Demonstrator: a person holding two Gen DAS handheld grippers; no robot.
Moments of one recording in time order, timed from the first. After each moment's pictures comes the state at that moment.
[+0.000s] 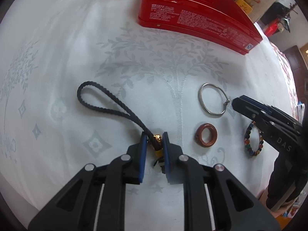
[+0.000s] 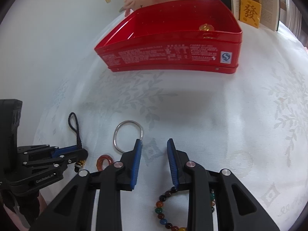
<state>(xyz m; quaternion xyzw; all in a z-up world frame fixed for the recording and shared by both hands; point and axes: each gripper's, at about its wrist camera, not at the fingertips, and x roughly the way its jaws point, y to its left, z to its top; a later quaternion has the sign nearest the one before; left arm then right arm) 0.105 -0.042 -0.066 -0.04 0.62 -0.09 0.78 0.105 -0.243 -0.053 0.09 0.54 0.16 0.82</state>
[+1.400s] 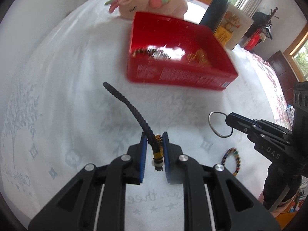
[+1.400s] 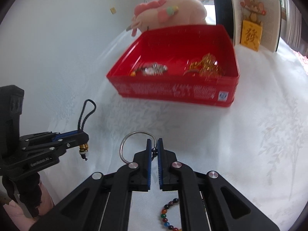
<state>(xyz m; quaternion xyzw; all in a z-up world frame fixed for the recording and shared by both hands) 0.120 -0.020 0.011 -0.04 0.53 -0.14 0.83 0.113 -0.261 0.002 0.09 0.49 0.17 0.85</state>
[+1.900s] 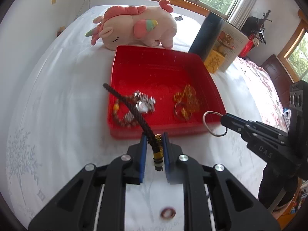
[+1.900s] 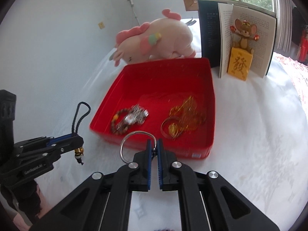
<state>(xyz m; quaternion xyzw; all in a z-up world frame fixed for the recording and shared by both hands) 0.206 -0.060 0.052 -0.04 0.50 -0.16 0.85 0.199 -0.280 0.037 0.10 0.47 0.12 0.87</state>
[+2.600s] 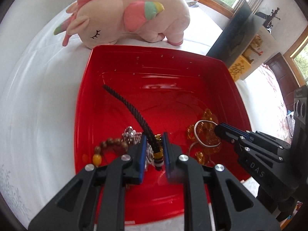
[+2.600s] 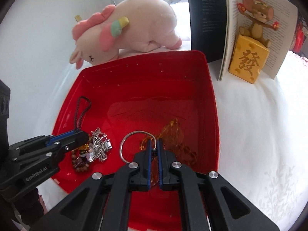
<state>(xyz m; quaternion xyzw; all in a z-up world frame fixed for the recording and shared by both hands) 0.330 -0.097 -0.011 -0.04 0.54 -0.16 0.82 0.303 -0.283 -0.026 0.09 0.52 0.07 0.85</state>
